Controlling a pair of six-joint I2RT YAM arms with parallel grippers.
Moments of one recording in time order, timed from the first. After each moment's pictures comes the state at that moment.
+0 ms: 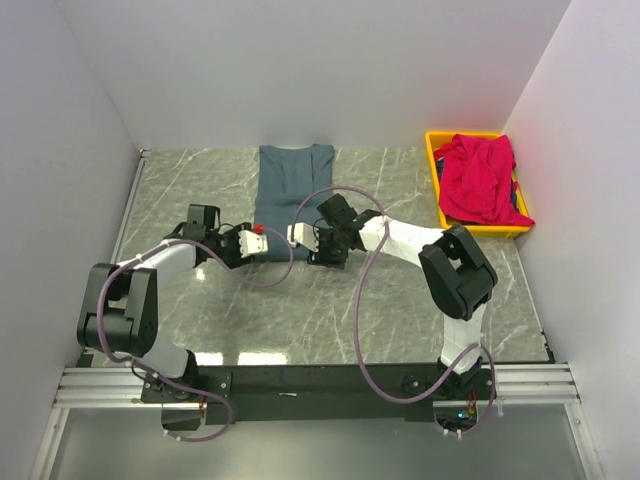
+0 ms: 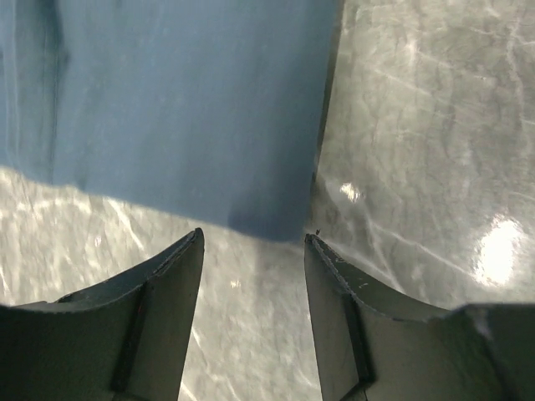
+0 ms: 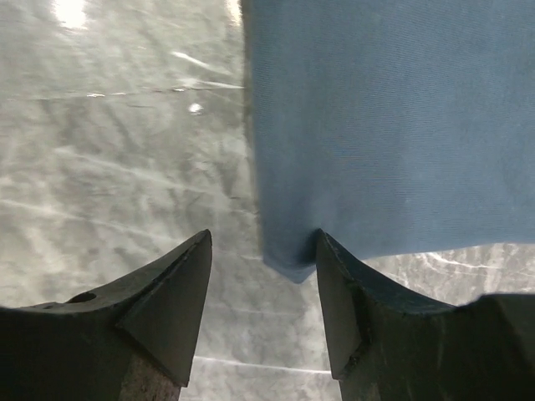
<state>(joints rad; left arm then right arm) -0.12 1.51 0.77 -0.18 0.66 1.20 0.68 1.89 1.28 -0.45 -0.24 -0.85</state>
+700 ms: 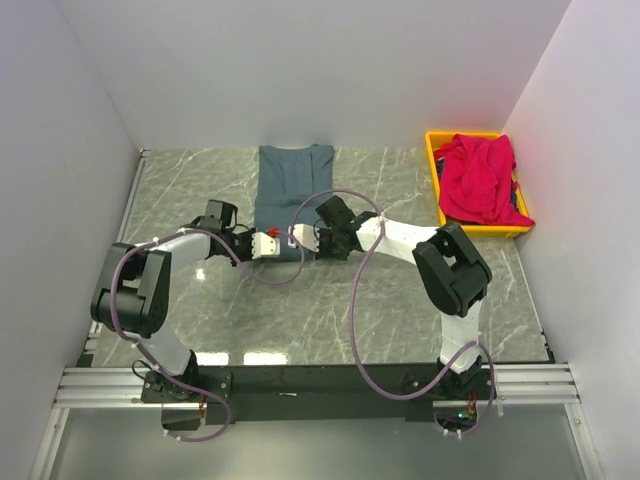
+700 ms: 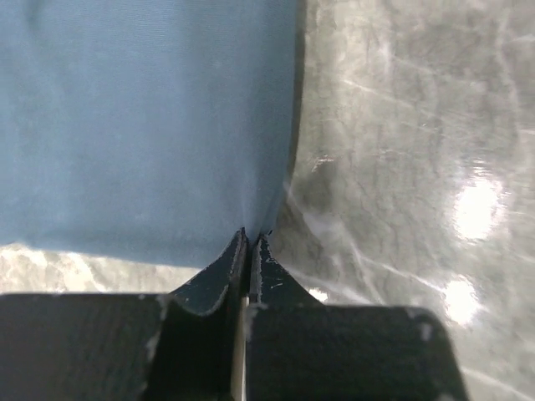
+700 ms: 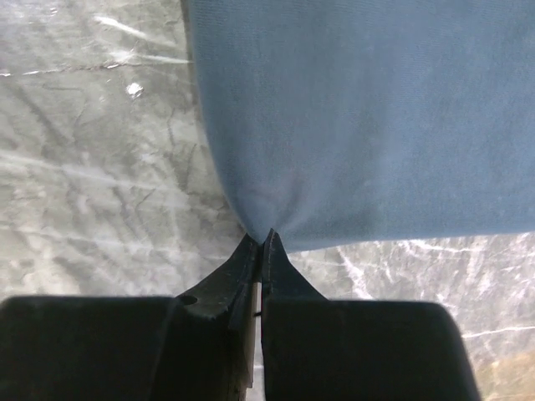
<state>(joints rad) -0.21 1.66 0.87 -0.25 0.59 1.27 0.68 1.94 1.28 -0.40 -0.12 -0.88</state>
